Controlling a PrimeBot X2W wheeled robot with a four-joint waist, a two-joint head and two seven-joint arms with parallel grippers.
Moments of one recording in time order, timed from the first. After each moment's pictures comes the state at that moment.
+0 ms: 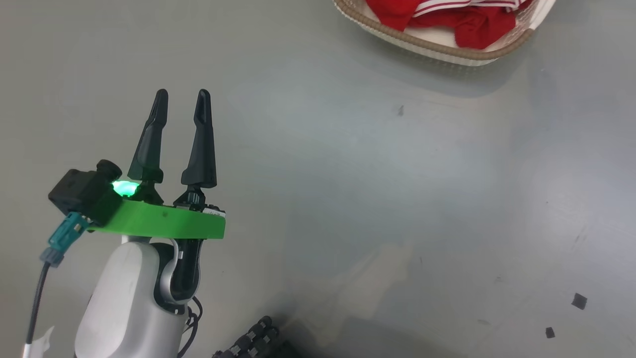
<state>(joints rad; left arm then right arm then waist) -0.38 0.02 -0.25 0.08 -0.63 -0.12 -0.26 -1.17 -0.43 0.37 0.62 0.22 0.07 -0.25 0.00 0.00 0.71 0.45</state>
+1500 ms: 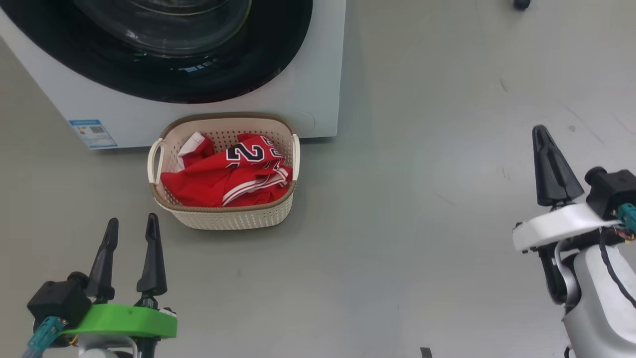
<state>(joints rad) -0.03 0.08 -0.07 0.11 -0.52 -0.12 -0.26 -0.30 -0.23 0.17 0.27 0.34 0.00 -0.25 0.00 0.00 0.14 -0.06</state>
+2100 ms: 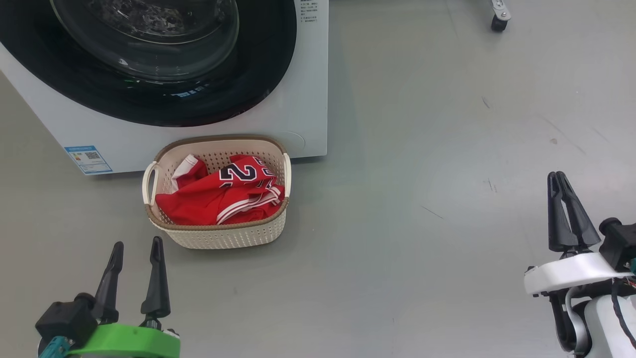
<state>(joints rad) 0.03 0.06 -0.07 0.11 -0.50 -0.12 -0.26 -0.08 -0.21 0.09 0.13 0.32 -0.04 -0.25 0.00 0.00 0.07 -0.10</state>
